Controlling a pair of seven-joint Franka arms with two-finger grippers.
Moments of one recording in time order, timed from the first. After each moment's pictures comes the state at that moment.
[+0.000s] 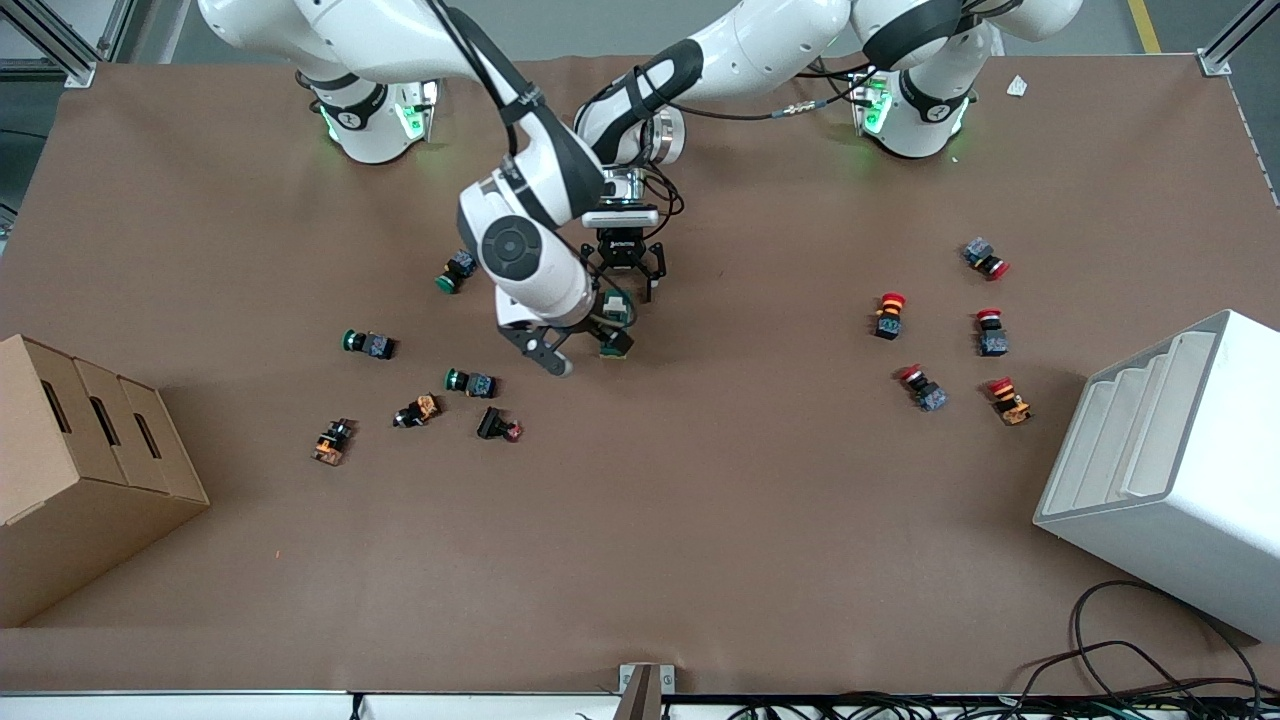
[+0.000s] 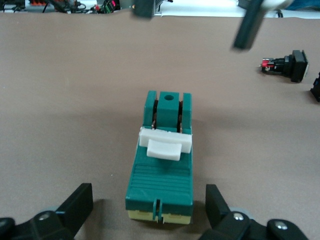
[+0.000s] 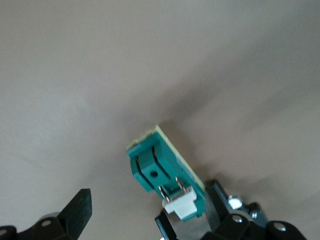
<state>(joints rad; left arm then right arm) -0.81 0.88 -0.51 -1.85 1.82 1.92 -2.53 0.74 0.52 -0.01 -1.81 0.34 2.32 1.17</state>
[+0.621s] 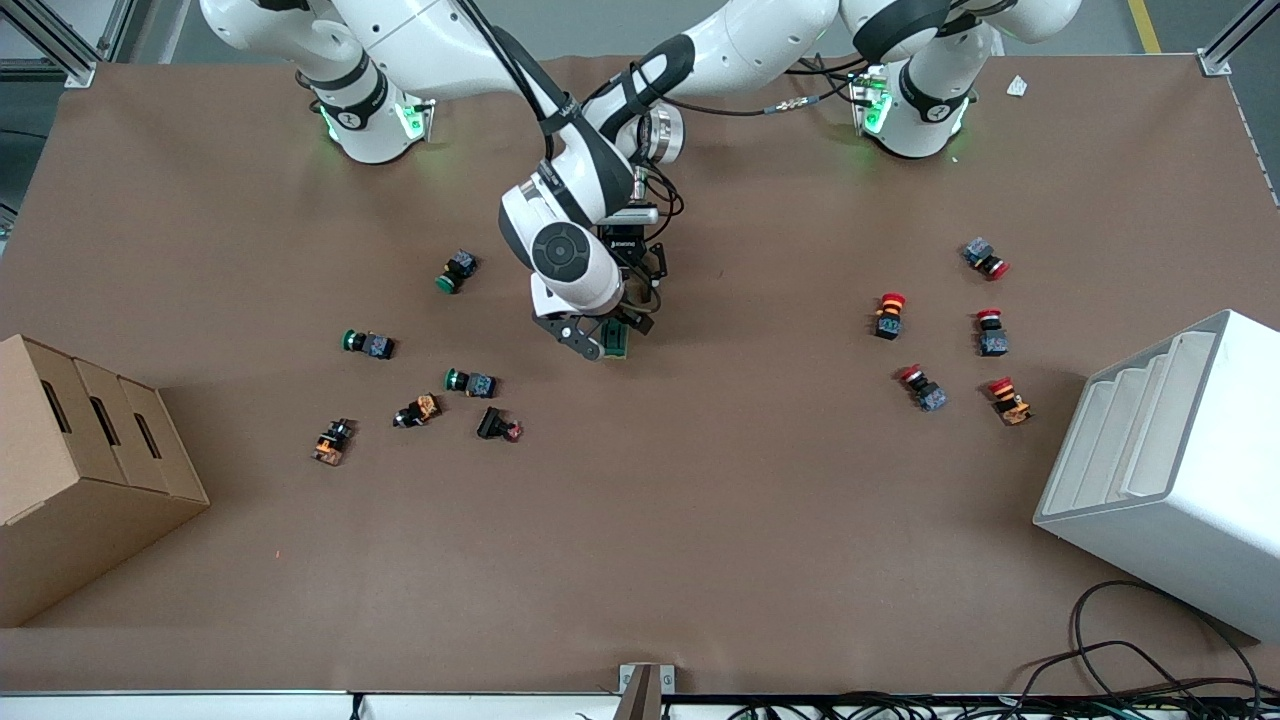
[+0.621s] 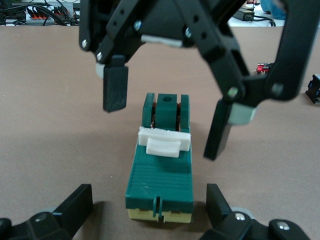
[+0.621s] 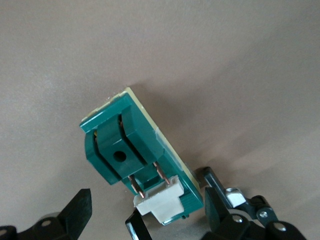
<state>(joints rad) -0.85 0.88 -0.47 -1.85 1.83 1.90 -2.55 0.80 0.60 -0.01 -1.81 0.37 2.33 1.17</state>
